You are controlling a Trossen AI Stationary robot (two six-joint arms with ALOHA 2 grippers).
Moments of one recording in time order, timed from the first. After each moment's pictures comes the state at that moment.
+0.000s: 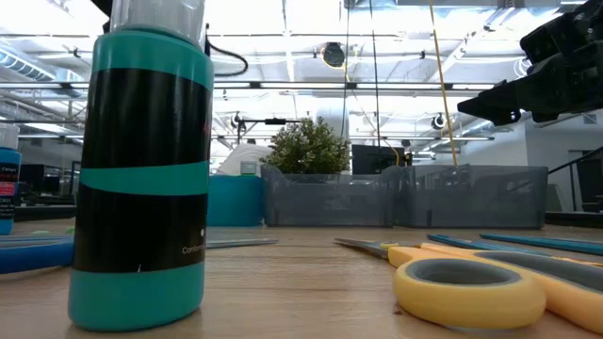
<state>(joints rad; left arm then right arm) 0.49 1.28 0.93 -0.88 -0.05 -0.03 0.13 0.19 0.02 0.10 0.18 -0.07</state>
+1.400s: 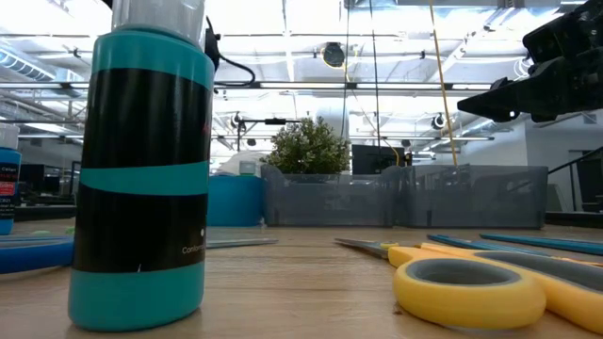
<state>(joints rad) 0.50 1.36 1.00 -0.96 -0.05 -0.03 0.13 0.19 0.02 0.10 0.18 -0.15</state>
